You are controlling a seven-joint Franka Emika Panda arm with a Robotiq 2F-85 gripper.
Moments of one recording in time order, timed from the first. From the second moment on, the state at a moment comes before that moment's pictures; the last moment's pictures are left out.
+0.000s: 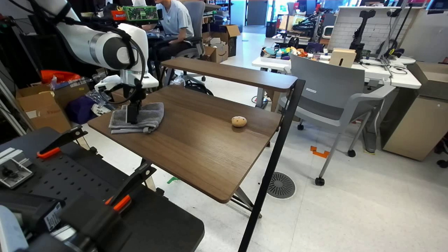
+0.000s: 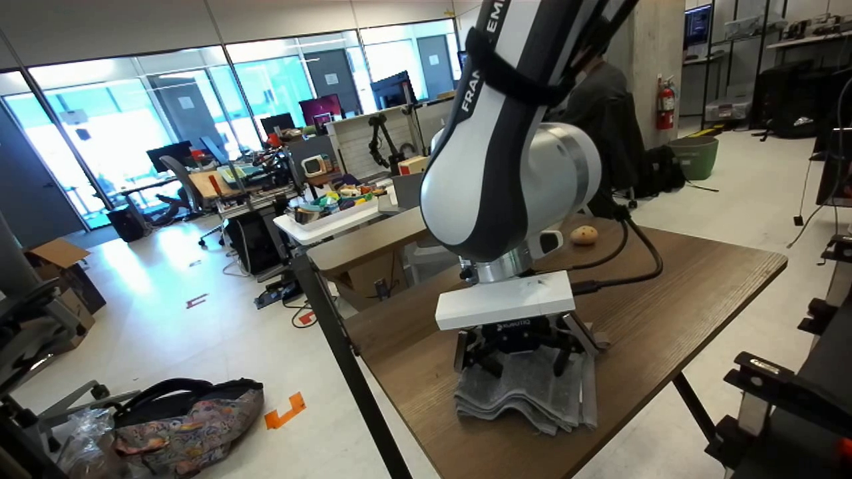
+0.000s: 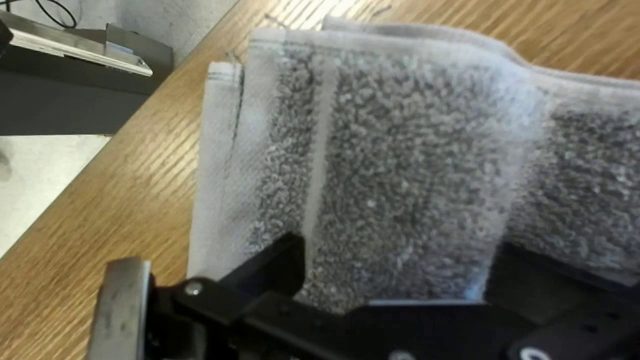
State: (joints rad) arm 0.34 0.94 0.00 -1.73 0.18 2.45 0.93
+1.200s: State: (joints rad) arm 0.12 0.96 -0.31 -1.74 0.16 2.40 1.06
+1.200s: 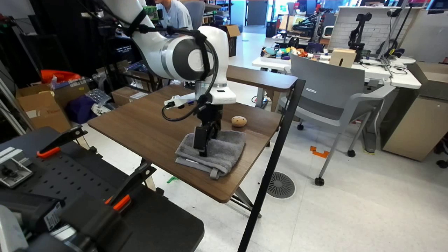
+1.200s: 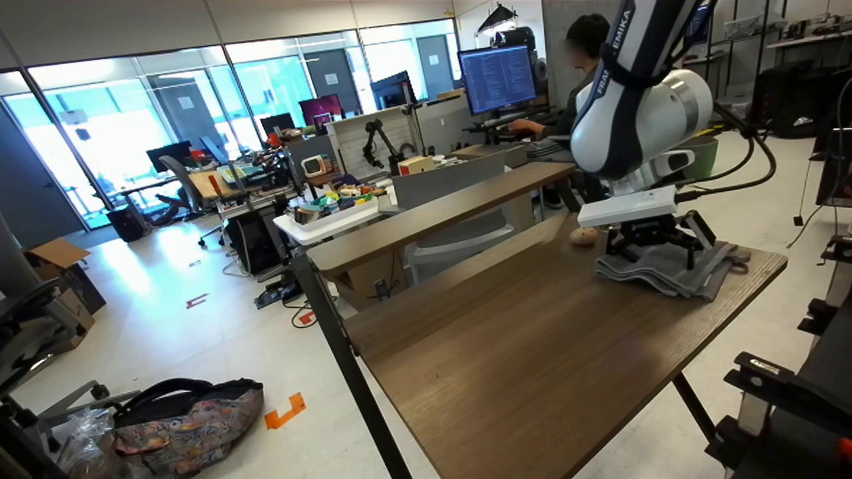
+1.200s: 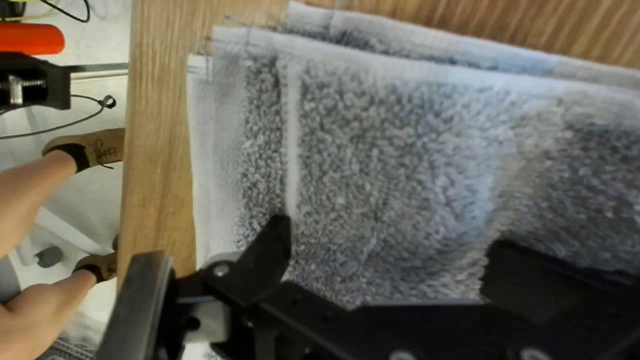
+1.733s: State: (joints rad) arm 0.15 0.96 -0.30 -1.74 0.05 2.40 1.10
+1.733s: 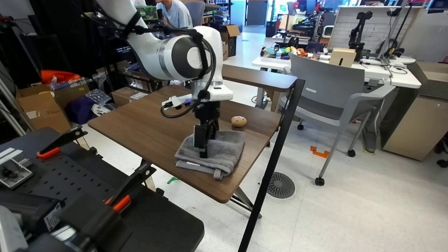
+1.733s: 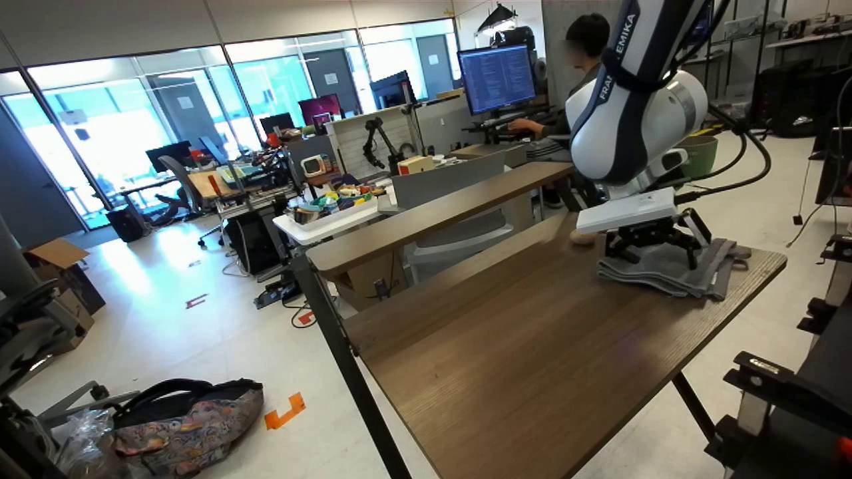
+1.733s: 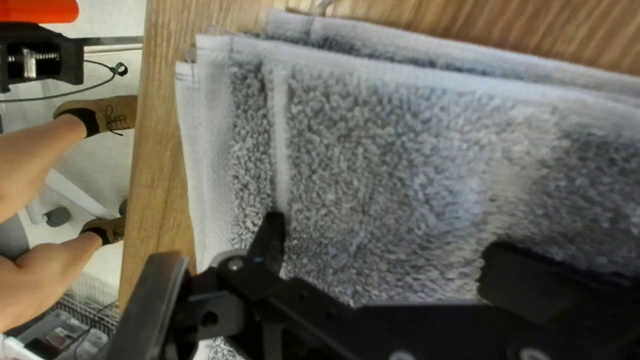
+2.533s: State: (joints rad) arm 0.36 0.71 -0.32 -1.99 -0.06 2.75 1.12
